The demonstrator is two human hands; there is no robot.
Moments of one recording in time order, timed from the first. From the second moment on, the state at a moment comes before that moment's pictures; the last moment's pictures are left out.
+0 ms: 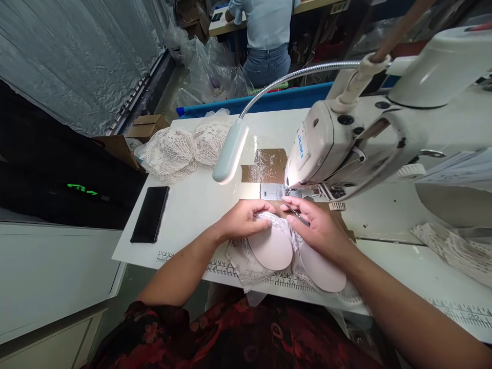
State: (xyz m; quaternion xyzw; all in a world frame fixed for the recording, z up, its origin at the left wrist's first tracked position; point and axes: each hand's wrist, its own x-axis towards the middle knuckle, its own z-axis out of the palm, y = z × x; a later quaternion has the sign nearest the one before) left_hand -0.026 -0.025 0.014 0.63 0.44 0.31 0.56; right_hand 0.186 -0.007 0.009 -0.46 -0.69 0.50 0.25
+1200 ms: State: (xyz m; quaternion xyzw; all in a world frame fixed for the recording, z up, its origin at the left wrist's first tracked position) left_hand -0.029 -0.023 0.022 0.56 0.45 0.30 0.63; right_hand 0.189 -0.019 0.010 -0.31 -0.88 0.06 0.36
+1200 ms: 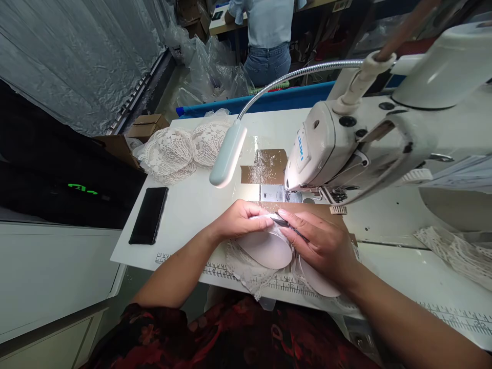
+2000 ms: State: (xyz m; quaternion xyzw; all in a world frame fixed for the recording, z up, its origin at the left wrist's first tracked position) left_hand -0.028 -0.025 0.022 0.56 0.43 0.30 0.64; right_hand 0.188 -0.020 0.008 -0.31 -0.88 0.06 0.35
